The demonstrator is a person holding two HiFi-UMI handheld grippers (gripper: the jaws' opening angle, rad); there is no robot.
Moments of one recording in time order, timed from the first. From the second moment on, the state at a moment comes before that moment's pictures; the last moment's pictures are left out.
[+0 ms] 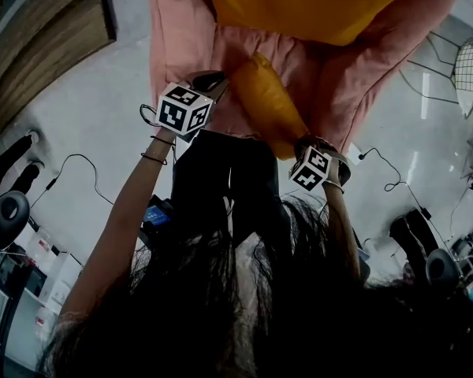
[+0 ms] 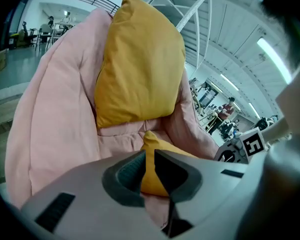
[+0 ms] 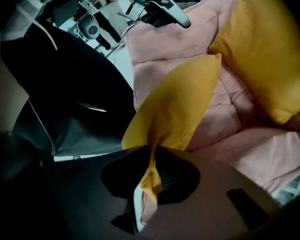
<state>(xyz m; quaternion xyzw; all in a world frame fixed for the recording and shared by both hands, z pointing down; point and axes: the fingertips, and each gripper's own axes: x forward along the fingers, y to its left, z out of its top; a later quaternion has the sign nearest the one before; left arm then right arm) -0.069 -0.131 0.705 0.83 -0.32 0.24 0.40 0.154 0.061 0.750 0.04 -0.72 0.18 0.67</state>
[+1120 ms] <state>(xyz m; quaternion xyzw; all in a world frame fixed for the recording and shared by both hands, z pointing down) -0.048 -0.144 0.719 0.80 -0.33 0.26 0.42 0.199 -0.291 0.741 0.44 -0.69 0.10 0.57</state>
